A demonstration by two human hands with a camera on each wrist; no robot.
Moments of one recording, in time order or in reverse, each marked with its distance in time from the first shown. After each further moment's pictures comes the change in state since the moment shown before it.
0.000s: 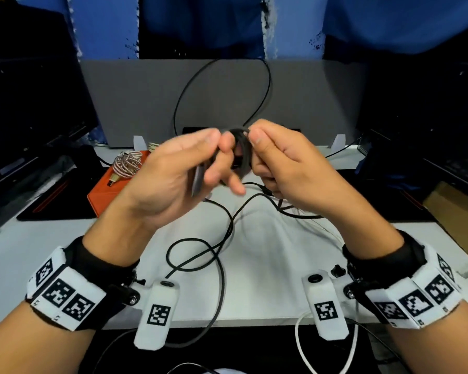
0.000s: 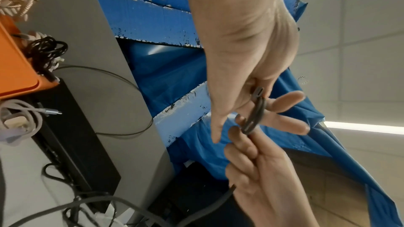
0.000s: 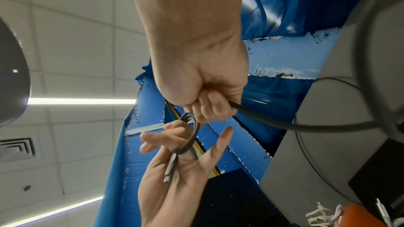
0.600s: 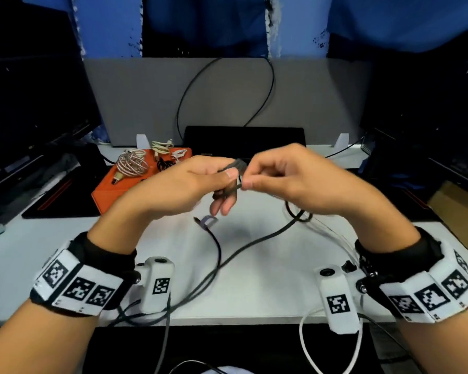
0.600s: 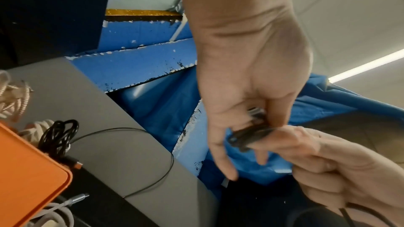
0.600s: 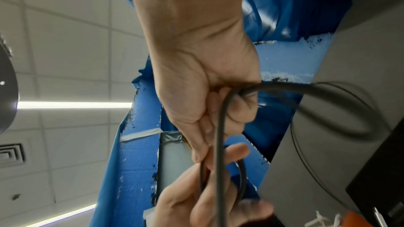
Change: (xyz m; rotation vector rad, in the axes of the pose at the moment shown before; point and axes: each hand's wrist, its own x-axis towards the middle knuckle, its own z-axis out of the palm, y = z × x) left_hand 0.006 -0.016 -0.030 0.729 -0.189 -0.104; right_hand -0.002 0.007 -0.009 -0.218 -0.247 0.075
